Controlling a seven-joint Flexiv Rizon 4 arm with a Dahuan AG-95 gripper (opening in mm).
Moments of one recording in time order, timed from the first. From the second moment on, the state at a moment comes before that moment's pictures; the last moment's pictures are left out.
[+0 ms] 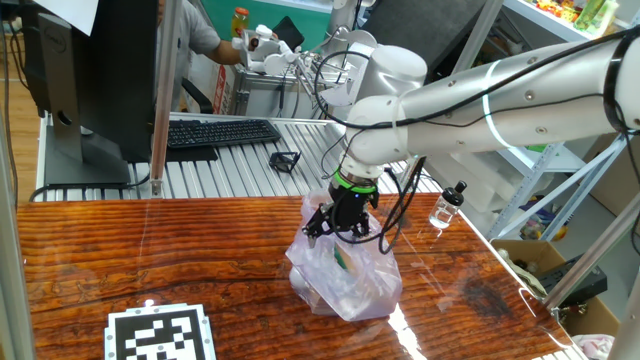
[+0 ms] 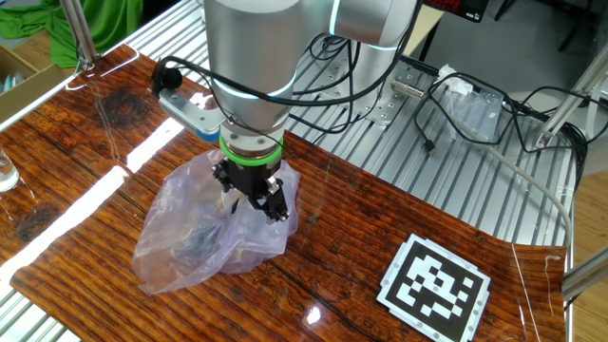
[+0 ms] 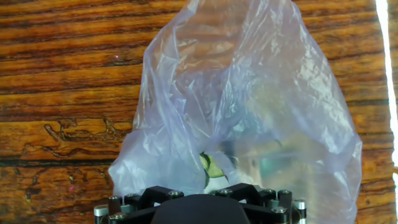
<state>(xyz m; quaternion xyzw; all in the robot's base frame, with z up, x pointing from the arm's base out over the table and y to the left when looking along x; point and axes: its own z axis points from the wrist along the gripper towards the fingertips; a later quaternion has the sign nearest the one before) 0.569 -0.007 0.105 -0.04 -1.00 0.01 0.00</state>
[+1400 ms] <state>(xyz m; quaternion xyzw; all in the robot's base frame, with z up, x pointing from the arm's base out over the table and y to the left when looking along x) 0.570 -0.017 0.095 0.00 -1.00 0.02 -0.03</state>
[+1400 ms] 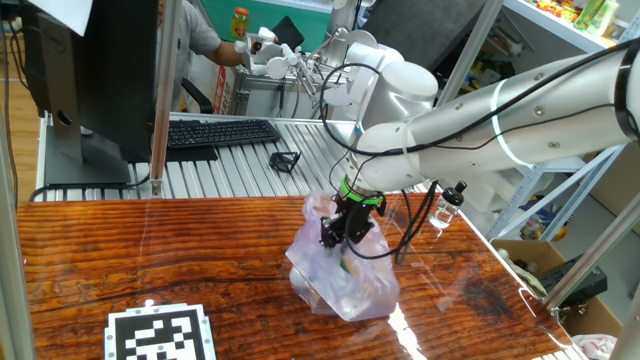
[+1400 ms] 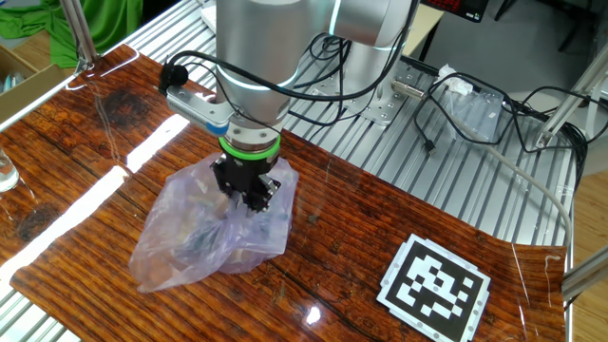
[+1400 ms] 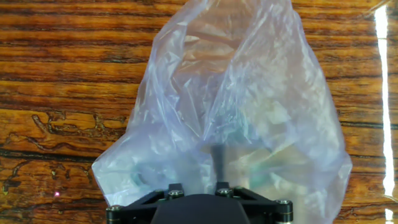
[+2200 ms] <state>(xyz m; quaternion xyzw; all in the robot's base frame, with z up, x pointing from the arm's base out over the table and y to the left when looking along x) 0.569 -0.018 0.102 0.00 -1.00 0.02 -0.02</state>
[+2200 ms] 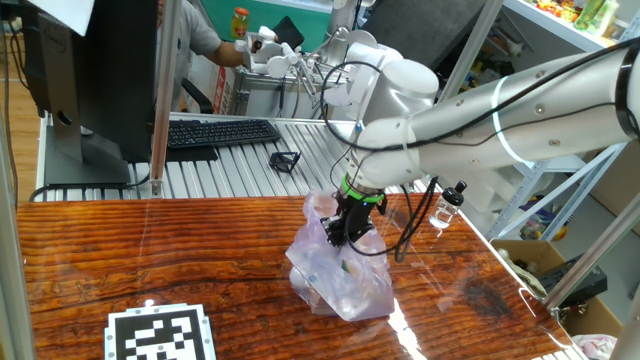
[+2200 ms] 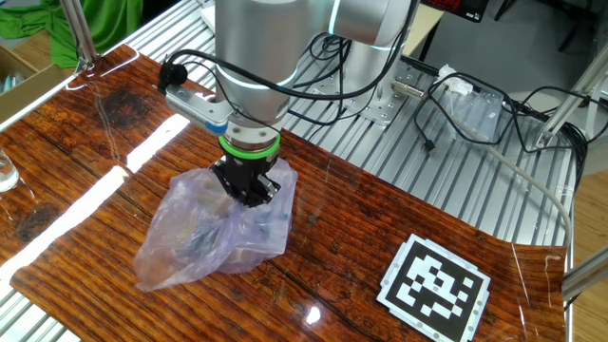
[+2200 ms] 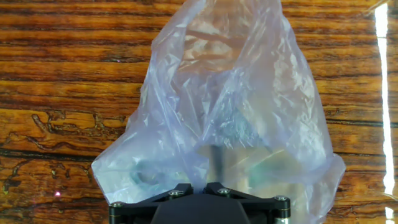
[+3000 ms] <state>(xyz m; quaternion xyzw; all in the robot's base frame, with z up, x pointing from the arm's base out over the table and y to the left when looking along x) 0.568 -0.021 0.129 0.00 -1.00 0.02 -0.01</state>
